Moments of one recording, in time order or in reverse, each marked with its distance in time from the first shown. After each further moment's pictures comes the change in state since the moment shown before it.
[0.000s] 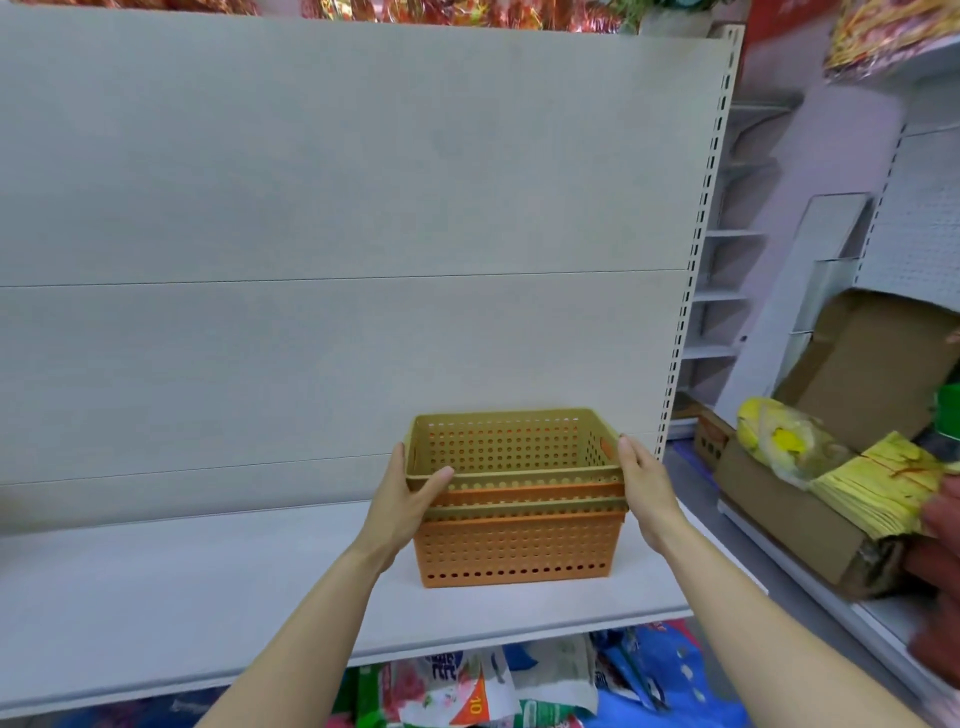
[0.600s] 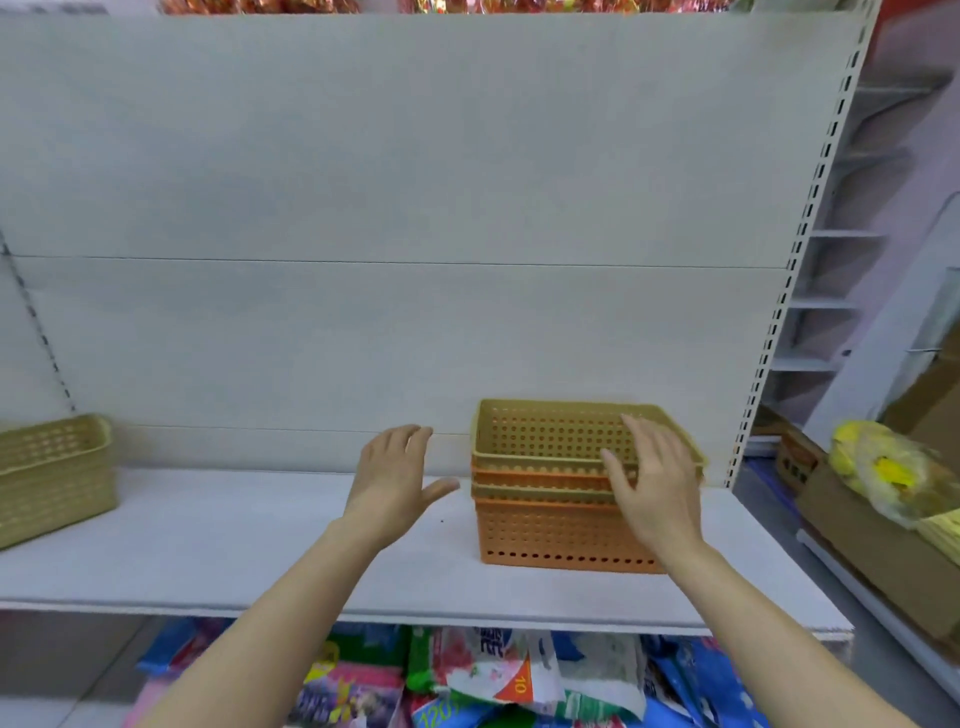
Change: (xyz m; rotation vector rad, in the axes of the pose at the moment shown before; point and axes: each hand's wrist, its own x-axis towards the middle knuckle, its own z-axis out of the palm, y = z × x) left_hand -0.030 0.008 -0.067 1.164 0.162 0.165; right_hand -0.029 -0.011 0.046 -0.708 0.124 -0.700
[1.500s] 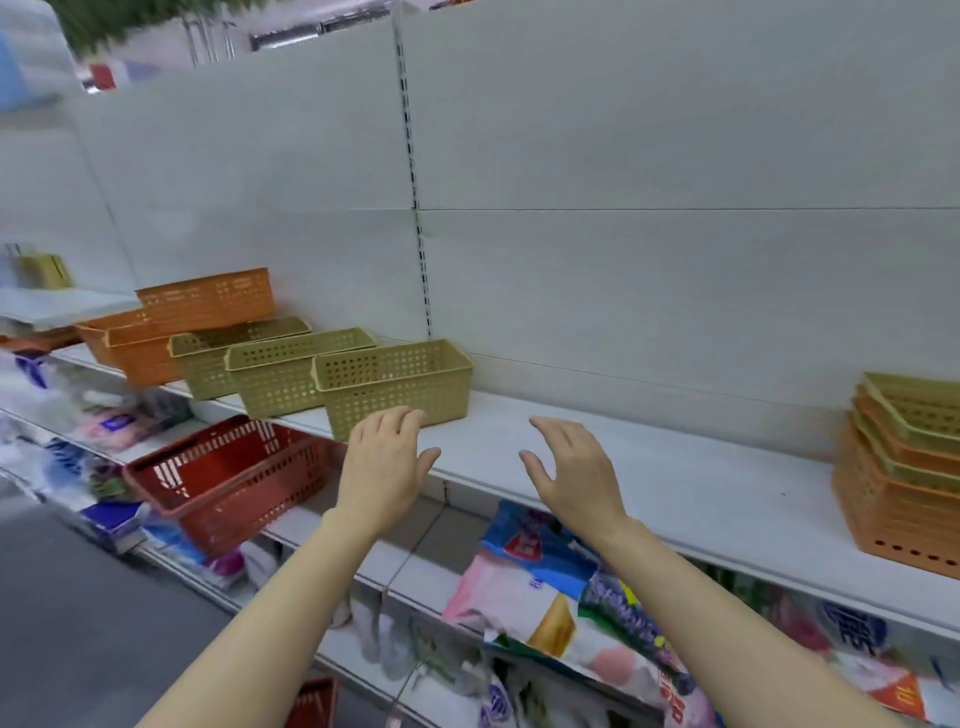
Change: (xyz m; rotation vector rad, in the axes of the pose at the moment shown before) left_hand -0.233 -0.341 -0.153 0.370 0.149 -0.329; right_hand -0.115 -0.437 0.181 0.429 -0.296 -0.413
